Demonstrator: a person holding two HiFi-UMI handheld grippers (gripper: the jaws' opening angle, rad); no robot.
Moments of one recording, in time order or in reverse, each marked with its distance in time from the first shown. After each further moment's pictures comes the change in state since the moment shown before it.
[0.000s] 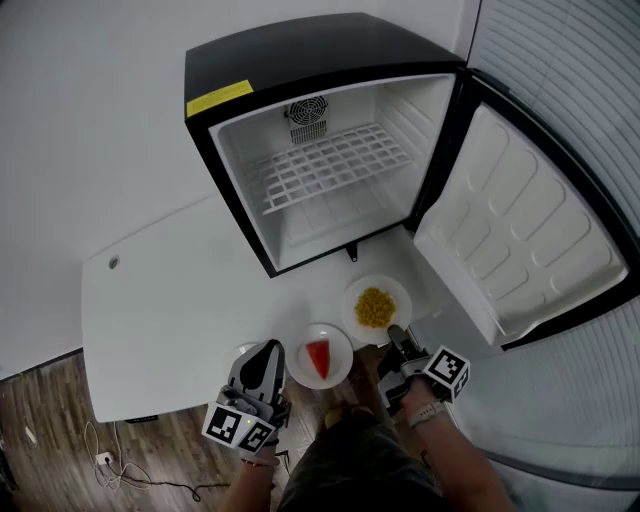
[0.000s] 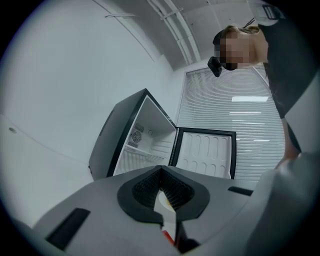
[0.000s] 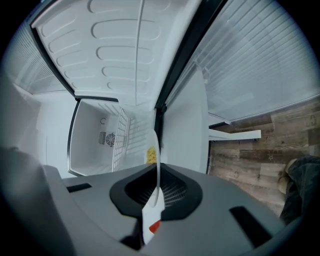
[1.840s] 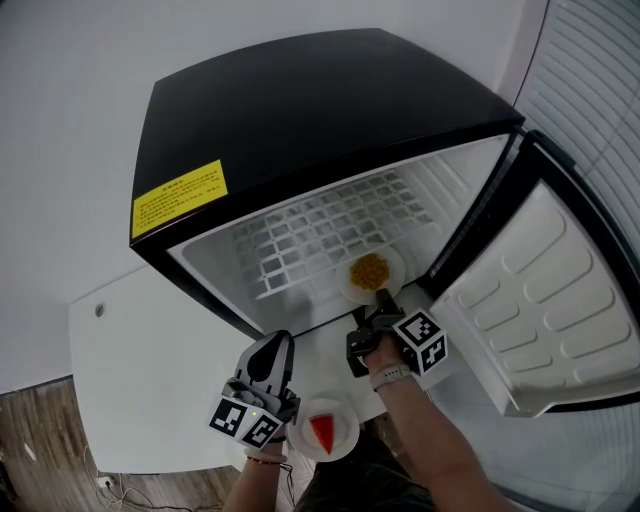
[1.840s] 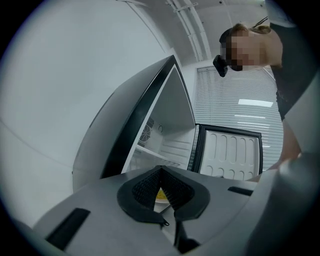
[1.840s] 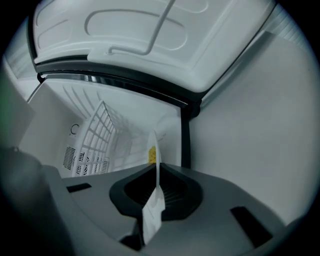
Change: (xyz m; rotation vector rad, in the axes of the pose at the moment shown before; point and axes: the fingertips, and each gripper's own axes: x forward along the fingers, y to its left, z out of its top) left arm 0.164 0.086 0.011 -0.052 -0.002 -0.034; right arm 0.217 0.071 0.091 -0.006 -0.263 -0.110
